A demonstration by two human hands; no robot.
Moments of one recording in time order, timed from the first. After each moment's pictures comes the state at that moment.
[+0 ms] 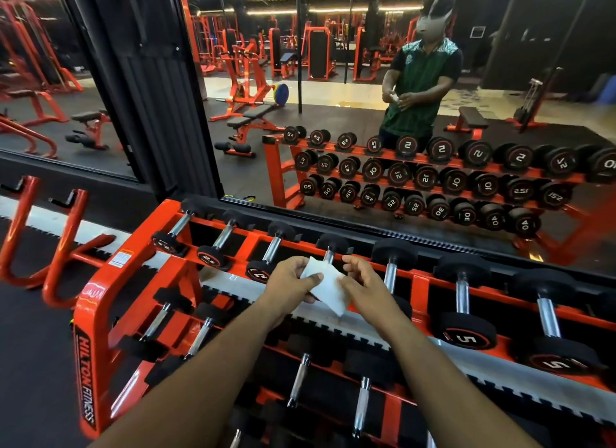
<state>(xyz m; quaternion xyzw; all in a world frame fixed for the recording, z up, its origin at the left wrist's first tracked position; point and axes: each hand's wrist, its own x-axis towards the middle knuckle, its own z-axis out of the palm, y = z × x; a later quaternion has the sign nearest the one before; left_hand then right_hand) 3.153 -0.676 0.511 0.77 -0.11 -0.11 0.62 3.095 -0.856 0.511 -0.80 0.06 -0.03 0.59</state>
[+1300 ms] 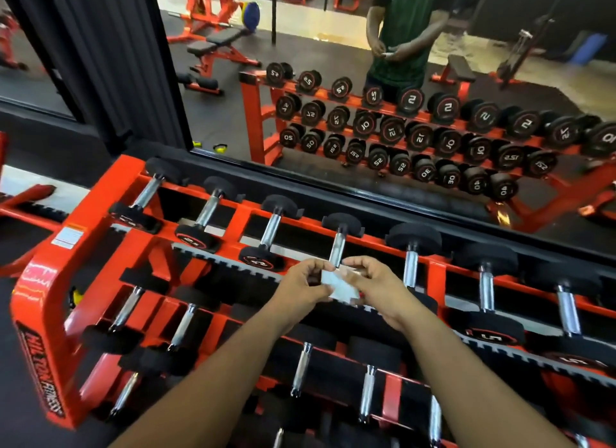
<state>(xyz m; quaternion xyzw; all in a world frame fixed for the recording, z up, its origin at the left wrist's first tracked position) 3.246 -0.648 0.433 0.66 -0.11 -0.24 0.70 3.199 -0.827 0.470 -0.74 0.17 0.08 0.65</state>
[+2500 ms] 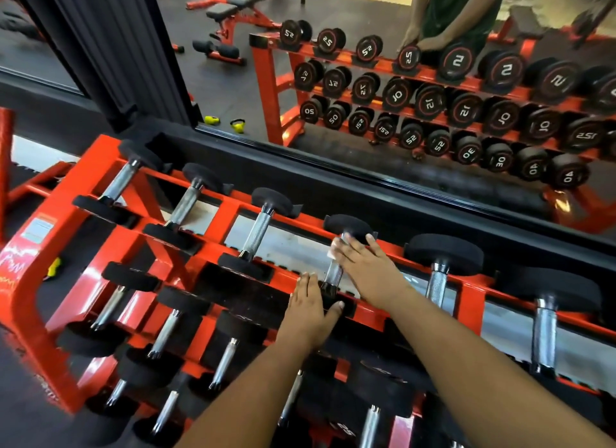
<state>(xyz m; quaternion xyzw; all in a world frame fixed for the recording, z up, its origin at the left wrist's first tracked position) 3.308 -0.738 0.312 0.92 -0.09 -0.21 0.32 3.349 -0.928 0.327 -0.97 -0.21 -0.01 -0.08</state>
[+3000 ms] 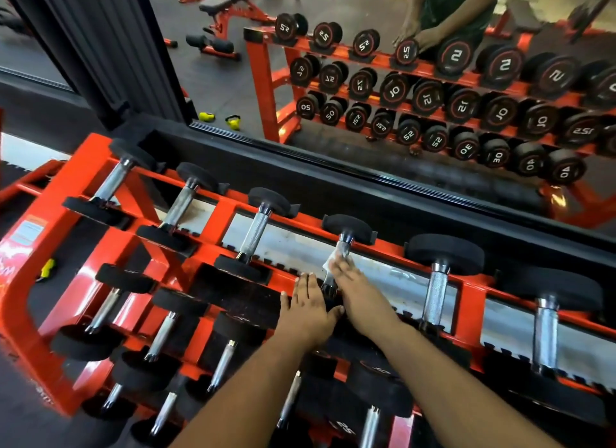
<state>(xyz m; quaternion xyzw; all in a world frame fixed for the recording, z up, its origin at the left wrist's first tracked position) 3.320 -0.742 0.319 0.93 -0.11 -0.28 0.21 3.316 -0.896 0.314 -0.98 -0.06 0.07 0.19</state>
